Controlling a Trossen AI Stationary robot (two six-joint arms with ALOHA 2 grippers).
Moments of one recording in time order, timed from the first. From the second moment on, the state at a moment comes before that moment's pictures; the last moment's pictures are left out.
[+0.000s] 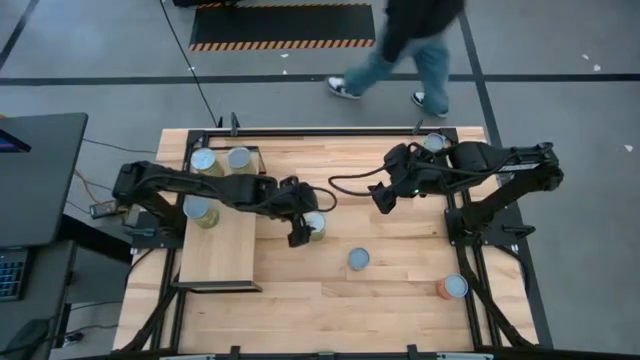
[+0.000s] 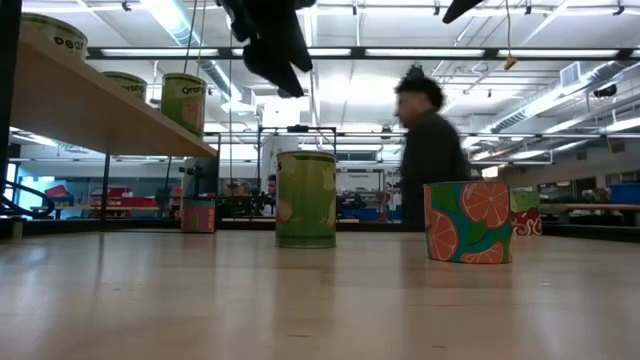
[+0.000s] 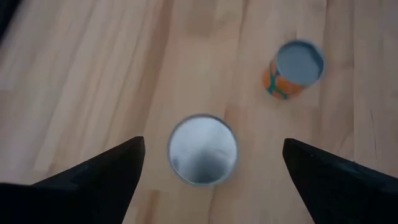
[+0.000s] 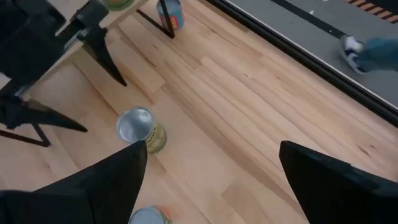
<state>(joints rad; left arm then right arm) -0.10 1.60 1.37 -0.68 -0.18 -0.22 0.20 1.38 1.65 -1.27 0.51 0.85</state>
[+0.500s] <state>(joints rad) -0.06 1.66 1.36 -0.67 -0.15 -0.07 0.23 1.45 1.65 -1.27 0.50 0.83</state>
